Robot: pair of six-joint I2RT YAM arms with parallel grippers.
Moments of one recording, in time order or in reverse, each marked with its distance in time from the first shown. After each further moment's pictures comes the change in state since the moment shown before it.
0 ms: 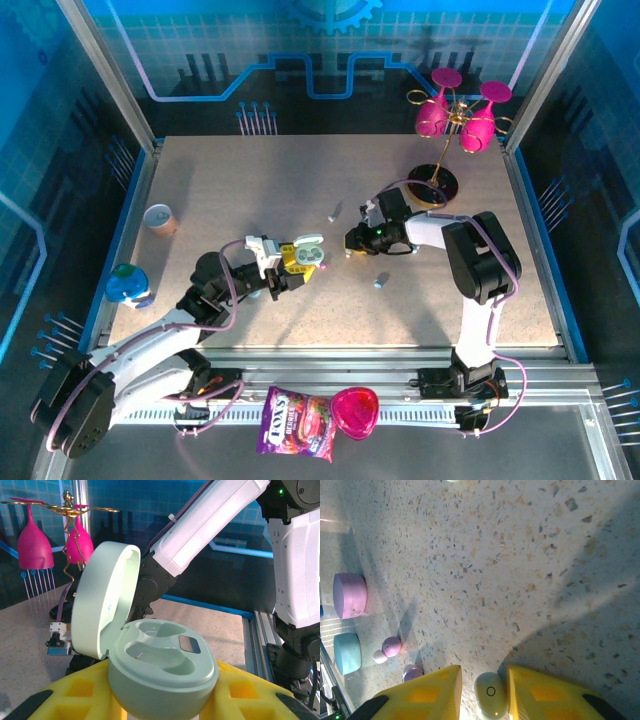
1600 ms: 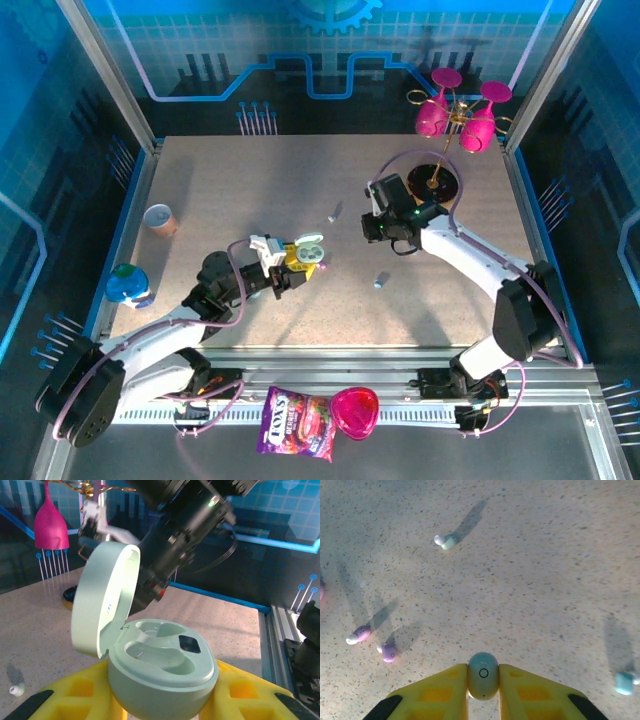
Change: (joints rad) left arm -0.001 0.093 -0.019 0.047 -0.066 0.003; right arm 0.170 -0.439 0.087 -0.427 0.693 -0.179
